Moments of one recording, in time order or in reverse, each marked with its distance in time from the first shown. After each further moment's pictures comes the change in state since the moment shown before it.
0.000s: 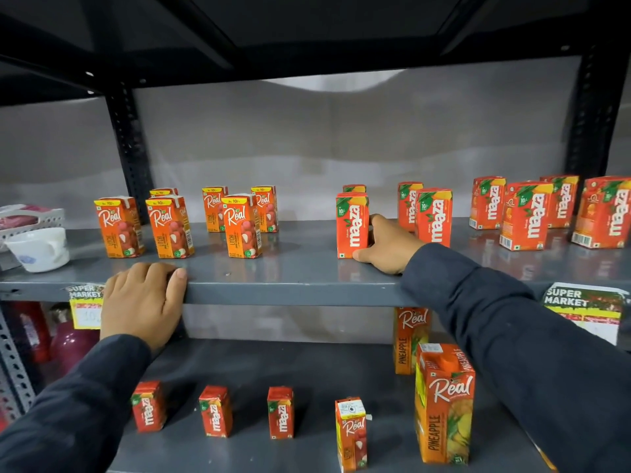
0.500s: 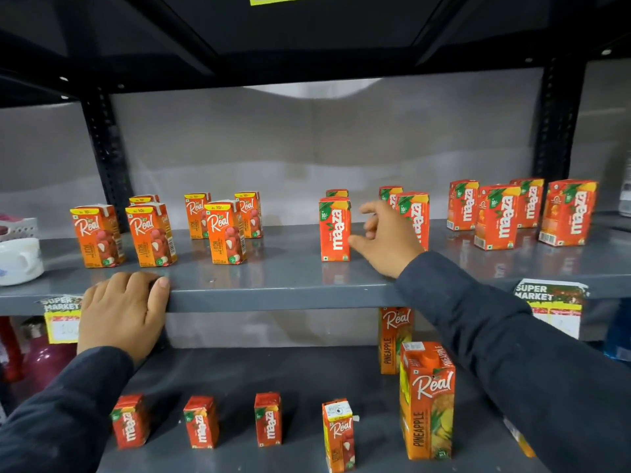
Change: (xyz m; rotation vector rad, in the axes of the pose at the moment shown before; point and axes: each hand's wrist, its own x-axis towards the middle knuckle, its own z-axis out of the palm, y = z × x) left_hand -0.002 -0.002 -0.003 -0.009 0.012 0.038; right_hand -0.024 0.006 -0.006 0.149 0.411 -0.100
